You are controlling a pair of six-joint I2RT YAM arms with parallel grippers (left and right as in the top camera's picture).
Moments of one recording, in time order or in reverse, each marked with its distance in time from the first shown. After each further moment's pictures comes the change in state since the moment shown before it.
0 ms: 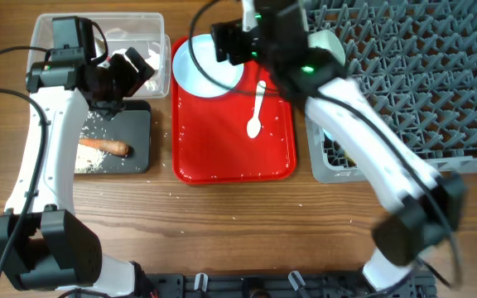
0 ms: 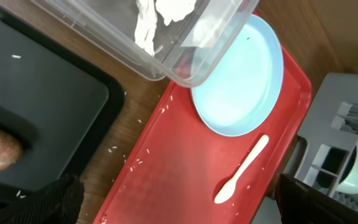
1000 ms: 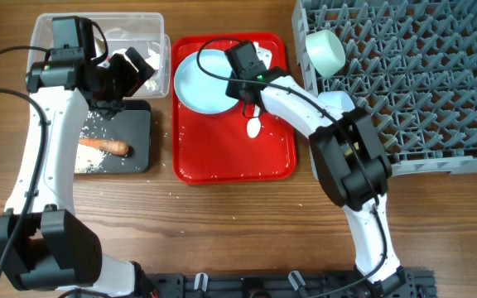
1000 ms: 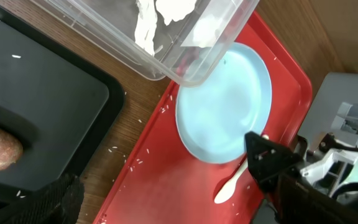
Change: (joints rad) left arm 0.000 0.000 0.000 -0.002 0.000 0.000; right arm -0.009 0.417 -0.008 -0.090 0.132 0.468
